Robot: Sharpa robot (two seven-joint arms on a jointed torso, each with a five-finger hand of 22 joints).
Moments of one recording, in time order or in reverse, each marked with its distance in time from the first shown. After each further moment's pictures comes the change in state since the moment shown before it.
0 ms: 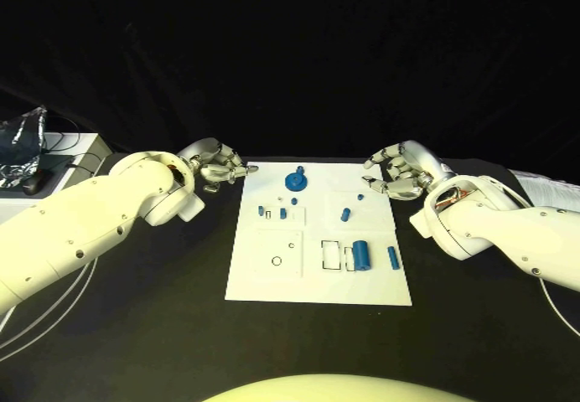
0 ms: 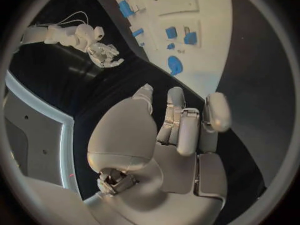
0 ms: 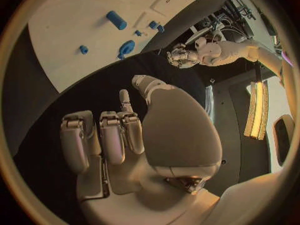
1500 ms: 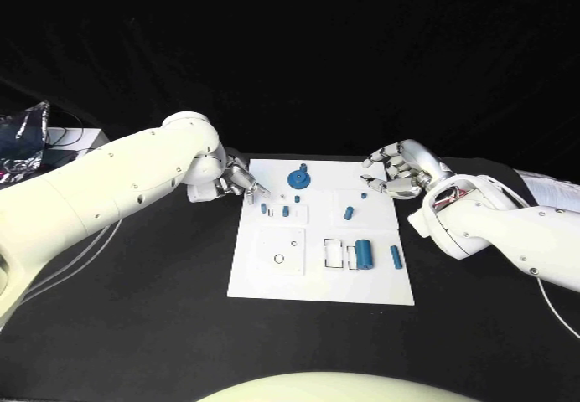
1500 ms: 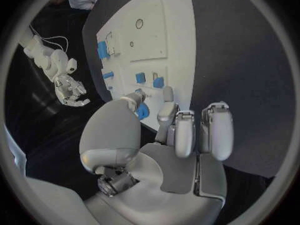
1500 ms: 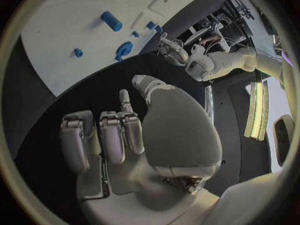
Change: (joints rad) left arm 0.242 0.238 -0.211 -0.267 0.040 0.520 -0.430; left_hand -0.252 -0.143 0.326 -0.004 -0.007 0.100 -0.041 -0.075 0.171 0.276 -0.042 0.159 0.481 0.002 -0.052 0.040 0.005 -0.046 0.143 -0.056 0.177 0.032; right arm 0.000 0.026 0.000 -0.008 0.000 0.000 -0.001; right_hand 0.000 0.000 0.000 0.000 0.000 0.000 0.000 0.000 0.000 0.000 0.000 0.000 -0.001 0.000 0.000 -0.004 0.000 0.000 0.000 0.000 -0.001 0.001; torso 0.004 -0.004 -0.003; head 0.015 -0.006
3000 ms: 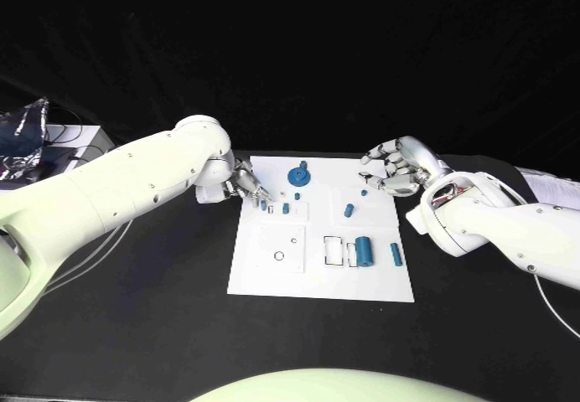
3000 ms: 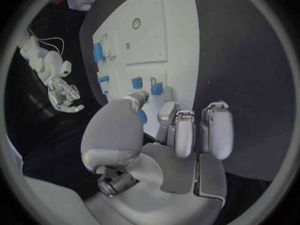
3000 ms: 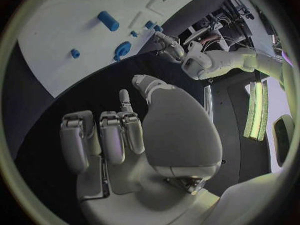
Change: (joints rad) left arm -0.001 0.053 -0.038 -0.062 0.003 0.005 -0.002; left_hand 0.042 0.024 0.017 -0.005 0.004 -0.004 0.003 -0.014 0.018 -0.007 0.000 -0.005 -0.002 0.004 0.003 0.000 0.000 0.000 -0.004 0.003 -0.005 0.000; right arm 0.000 0.009 0.000 0.000 0.000 -0.005 0.002; right_hand -0.004 -0.004 0.003 -0.003 0.000 0.000 0.000 0.000 0.000 0.000 0.000 0.000 0.000 0.000 0.000 0.000 0.000 0.000 0.000 0.000 -0.008 0.000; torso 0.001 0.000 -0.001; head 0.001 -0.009
